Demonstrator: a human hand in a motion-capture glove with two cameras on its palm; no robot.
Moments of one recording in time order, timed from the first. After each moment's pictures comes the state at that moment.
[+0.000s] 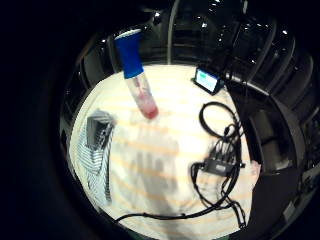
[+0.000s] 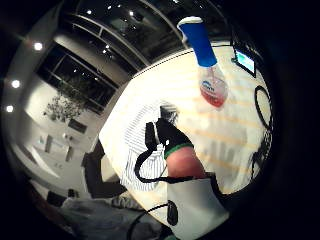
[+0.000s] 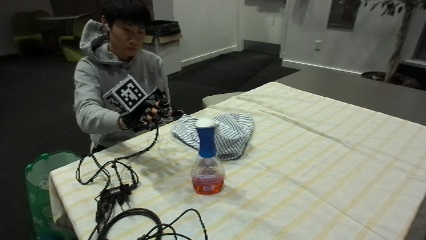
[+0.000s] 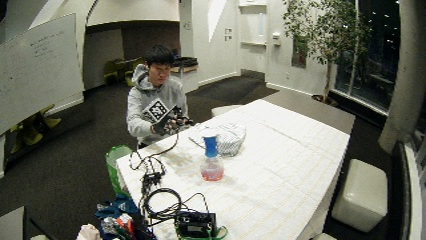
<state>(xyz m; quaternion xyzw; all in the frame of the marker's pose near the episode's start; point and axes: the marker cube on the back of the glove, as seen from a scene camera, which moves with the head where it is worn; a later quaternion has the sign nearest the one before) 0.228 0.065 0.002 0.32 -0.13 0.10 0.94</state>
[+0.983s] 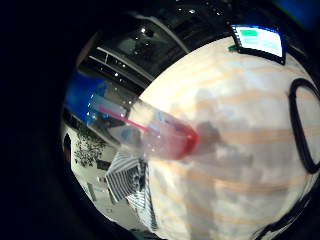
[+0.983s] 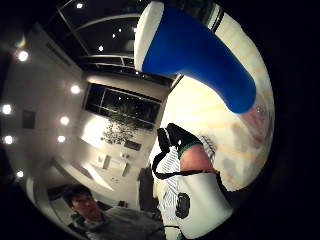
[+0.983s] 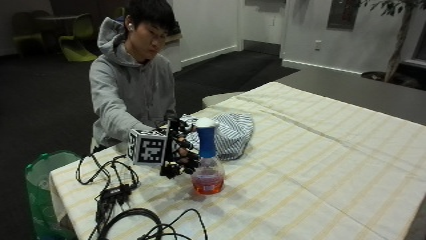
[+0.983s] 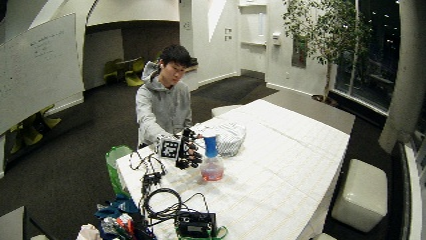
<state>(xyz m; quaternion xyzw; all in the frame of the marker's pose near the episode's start) 0.269 -0.074 0.036 0.32 -0.47 0.11 0.82</state>
